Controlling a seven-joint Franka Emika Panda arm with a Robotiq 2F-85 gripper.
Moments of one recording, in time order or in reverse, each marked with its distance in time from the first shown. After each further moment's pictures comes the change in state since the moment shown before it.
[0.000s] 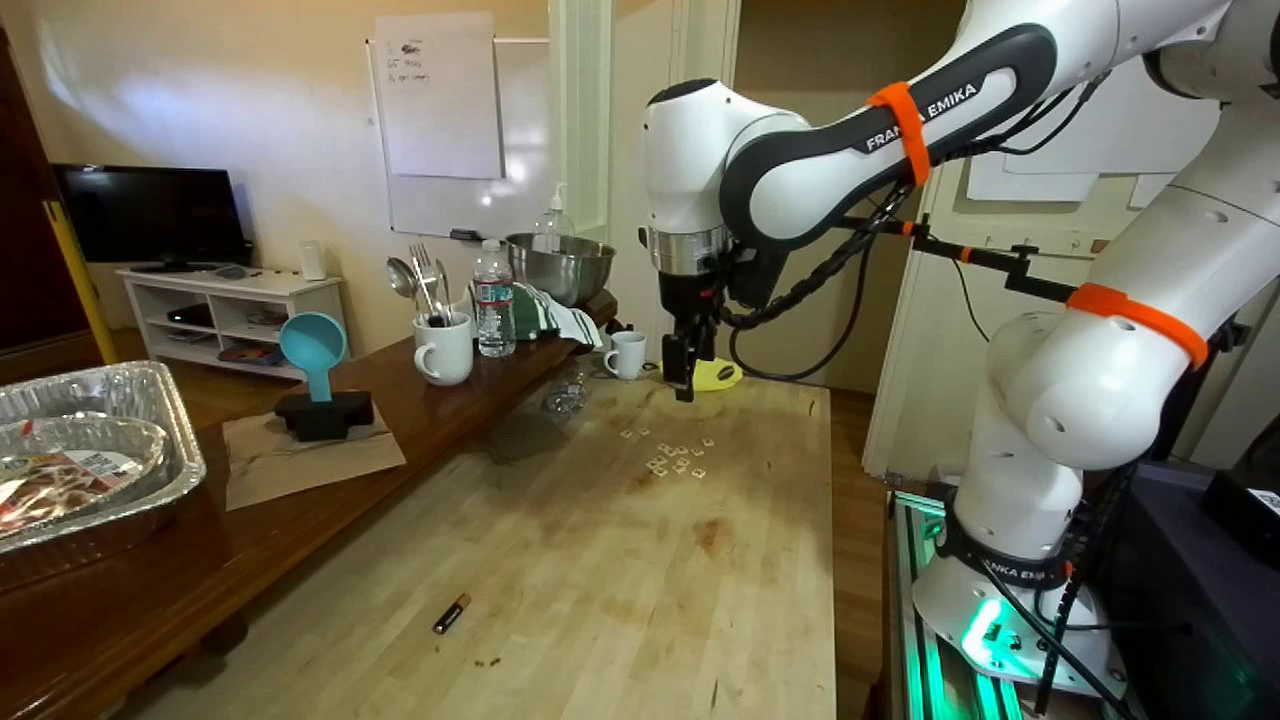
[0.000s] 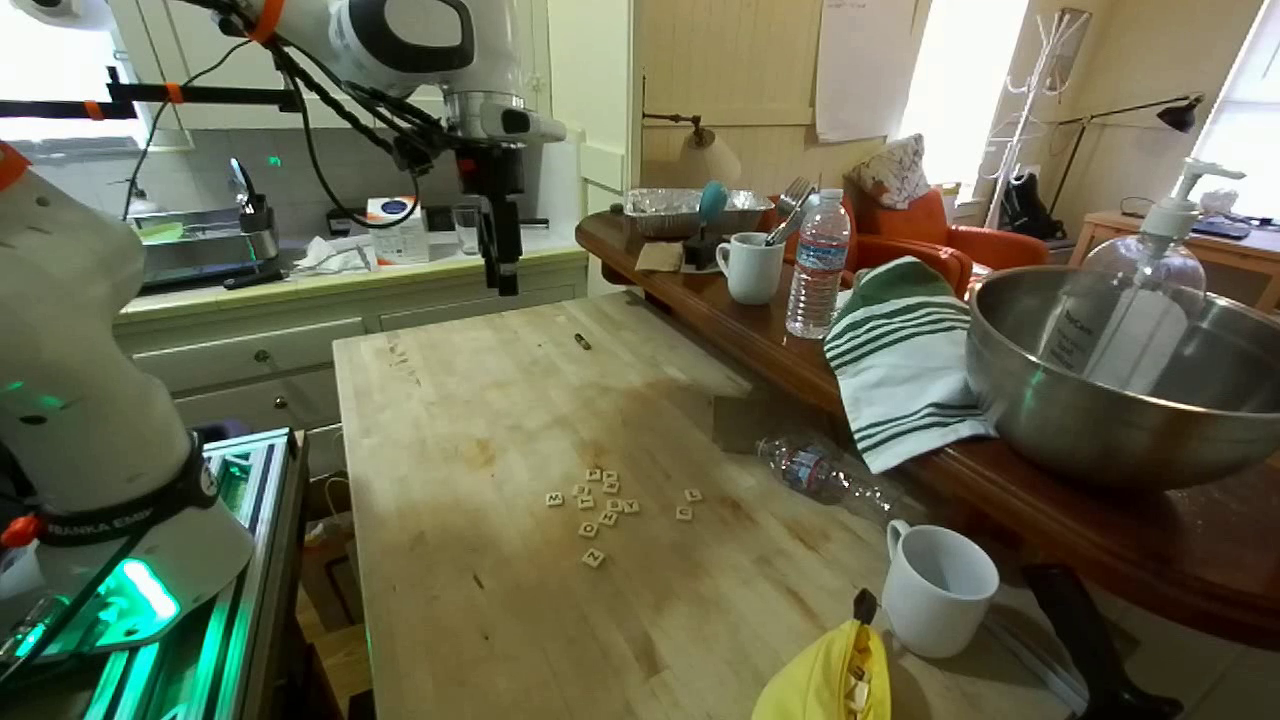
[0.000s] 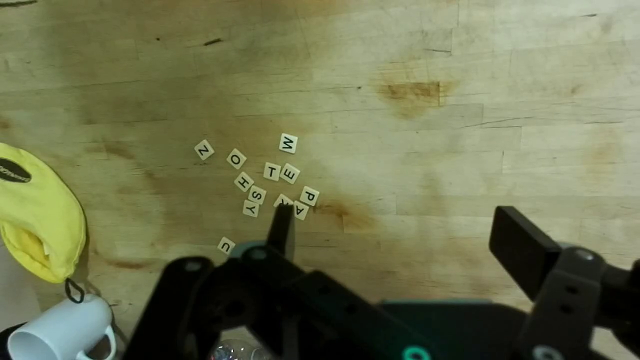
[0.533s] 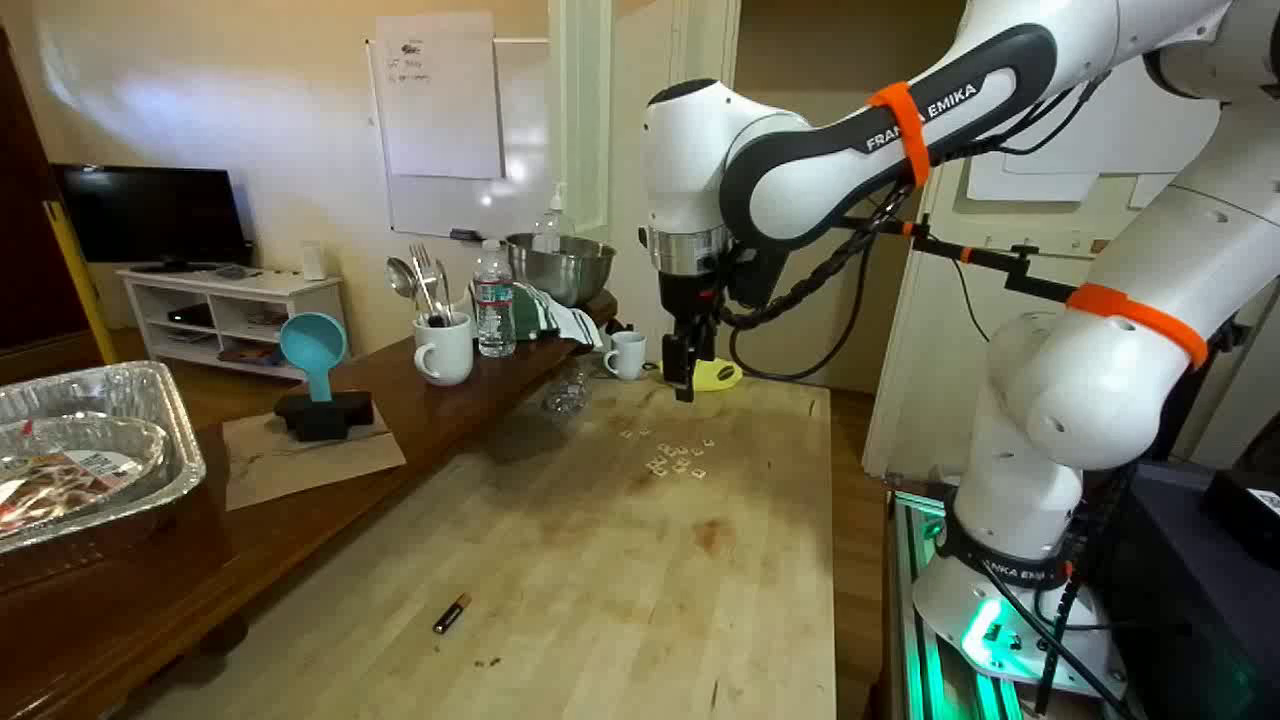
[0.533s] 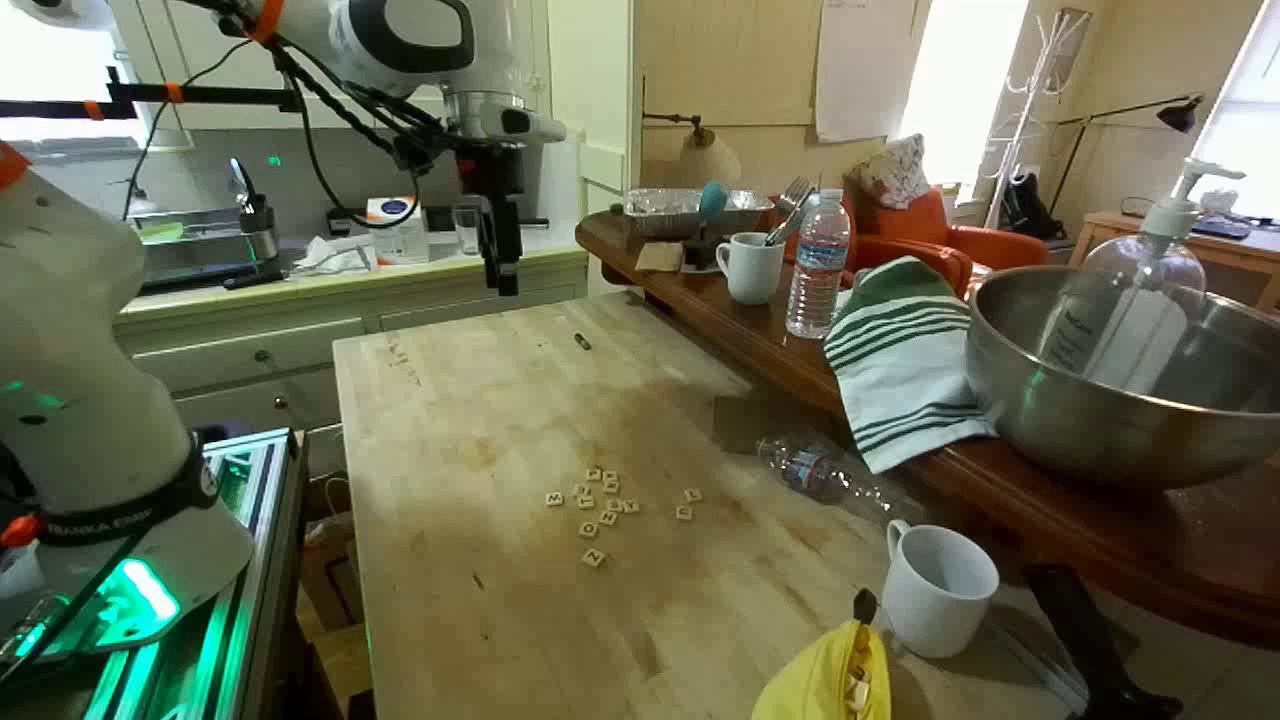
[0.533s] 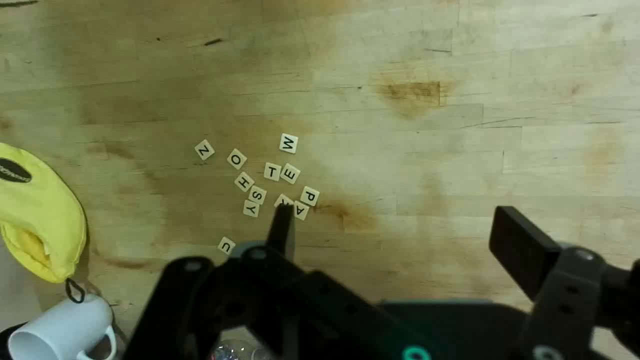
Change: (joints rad) arm -0.002 0.000 0.002 0.000 0.000 0.000 0.000
